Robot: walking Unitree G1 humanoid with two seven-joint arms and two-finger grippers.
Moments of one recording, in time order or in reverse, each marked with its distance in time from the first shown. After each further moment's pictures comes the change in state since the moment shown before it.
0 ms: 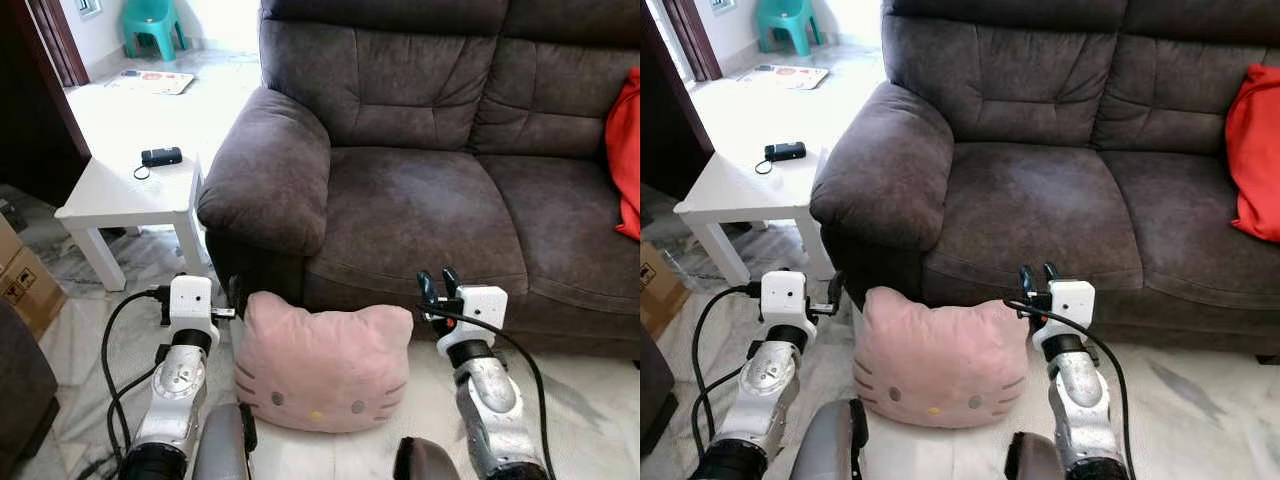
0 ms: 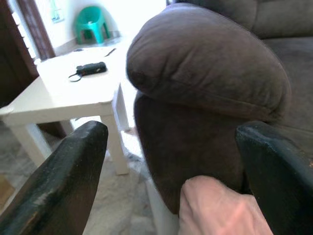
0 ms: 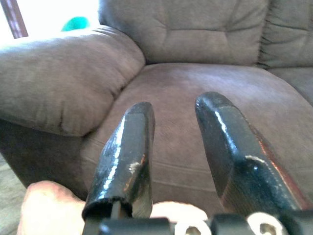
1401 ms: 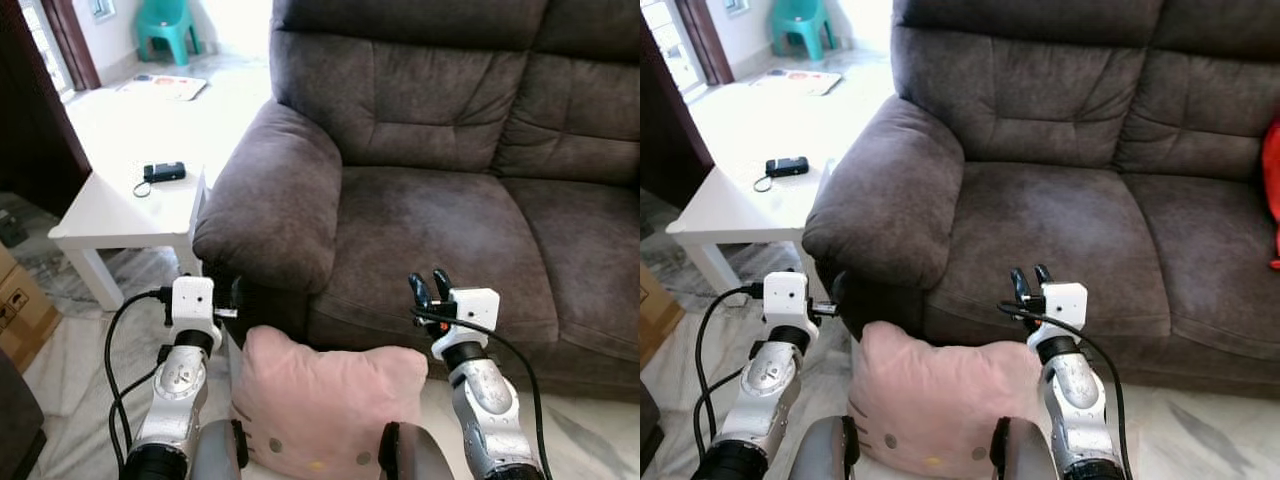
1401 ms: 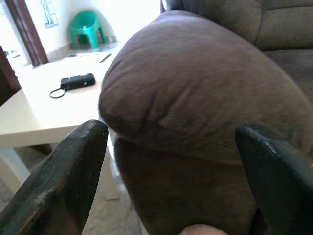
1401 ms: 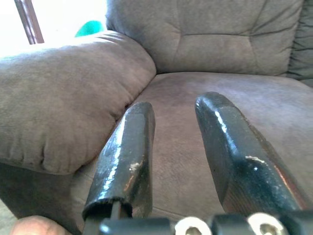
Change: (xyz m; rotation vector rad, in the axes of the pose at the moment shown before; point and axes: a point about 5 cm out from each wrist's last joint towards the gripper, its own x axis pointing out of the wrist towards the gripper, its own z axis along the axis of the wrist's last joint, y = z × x) left arm -0.001 0.000 0.000 -0.011 -0.007 -0.023; right arm 0.001 0.010 0.000 0.014 0.001 0.053
